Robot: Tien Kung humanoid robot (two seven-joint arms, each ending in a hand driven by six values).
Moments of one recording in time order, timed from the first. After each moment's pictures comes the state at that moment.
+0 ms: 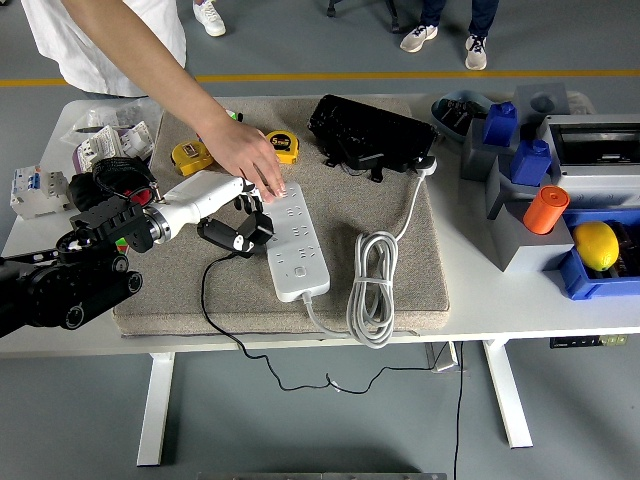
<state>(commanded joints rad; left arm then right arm) -0.89 0.34 -0.19 -0.78 1.48 0.29 -0.23 -0.01 -0.39 0.91 0.44 -0.40 -0.12 0.24</state>
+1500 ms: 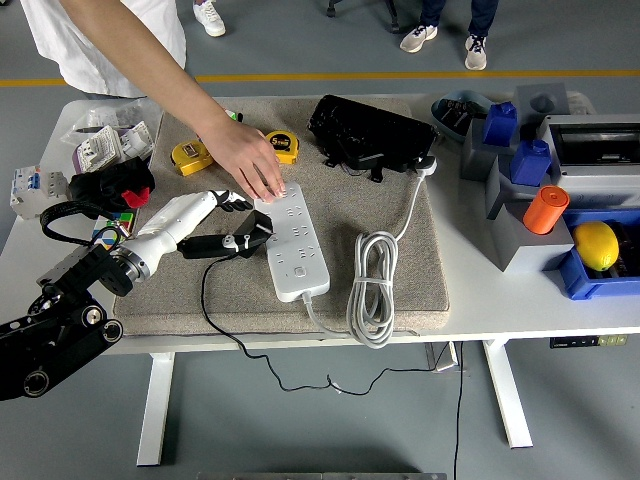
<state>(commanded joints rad) -0.53 0.44 -0.61 -1.16 1.58 0.29 -0.09 -0.03 -0.38 0.92 0.44 -0.40 -0.12 0.25</state>
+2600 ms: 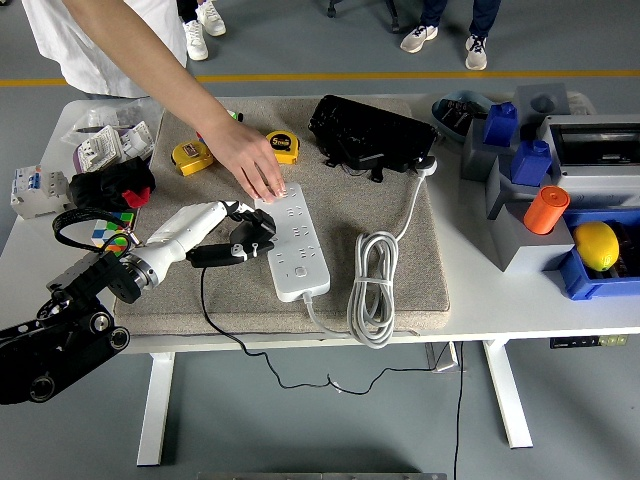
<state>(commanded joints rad) -0.55 0.43 -0.56 -1.16 1.58 0.29 -0.09 -0.02 -0.38 0.91 0.44 -0.40 -0.12 0.25</state>
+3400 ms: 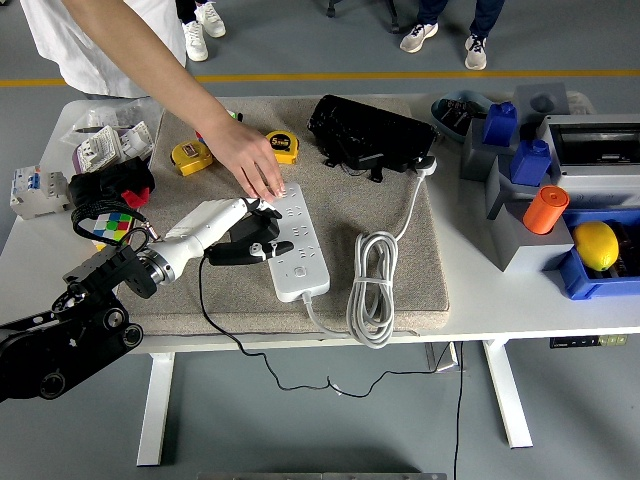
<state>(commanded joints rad) -0.59 0.41 -0.53 -1.20 1.60 0.28 -0.07 -0.02 -0.38 0.92 0.44 -0.40 -0.12 0.25</state>
